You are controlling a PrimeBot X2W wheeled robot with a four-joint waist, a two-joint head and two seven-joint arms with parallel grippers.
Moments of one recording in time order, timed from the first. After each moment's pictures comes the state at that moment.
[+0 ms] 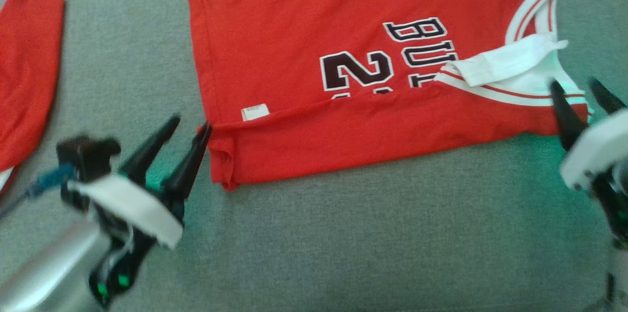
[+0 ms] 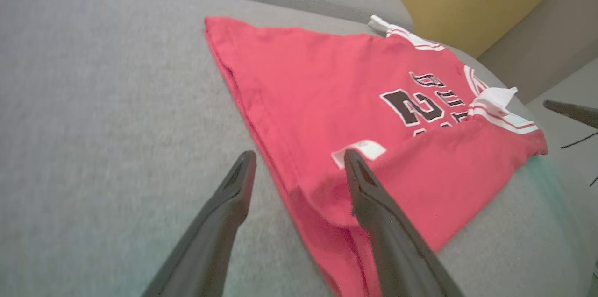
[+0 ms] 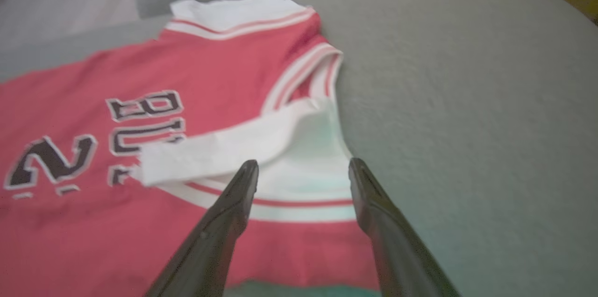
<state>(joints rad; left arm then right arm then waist) -0.45 0.68 -0.82 0.05 -1.07 -0.02 -0.04 -0.23 -0.13 -0.18 -0.13 0.25 0.12 0.66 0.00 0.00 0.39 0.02</state>
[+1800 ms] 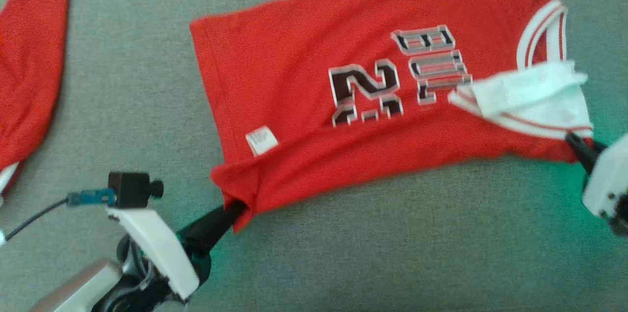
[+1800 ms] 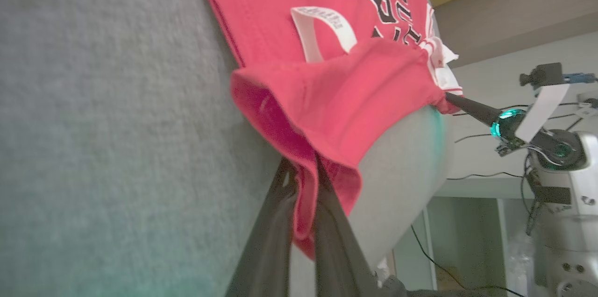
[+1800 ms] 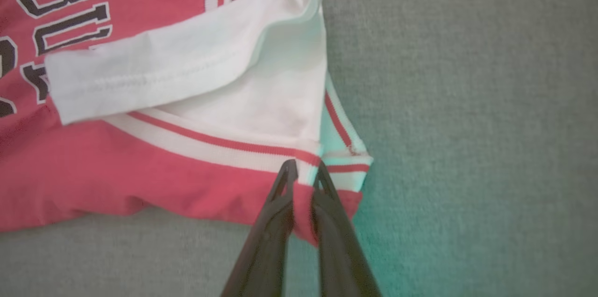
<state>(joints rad) -0.35 0.70 -0.87 -0.09 -1.41 -0.10 0.25 -0.17 -0.23 -0.20 -0.11 0.38 0.12 0.95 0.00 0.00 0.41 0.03</state>
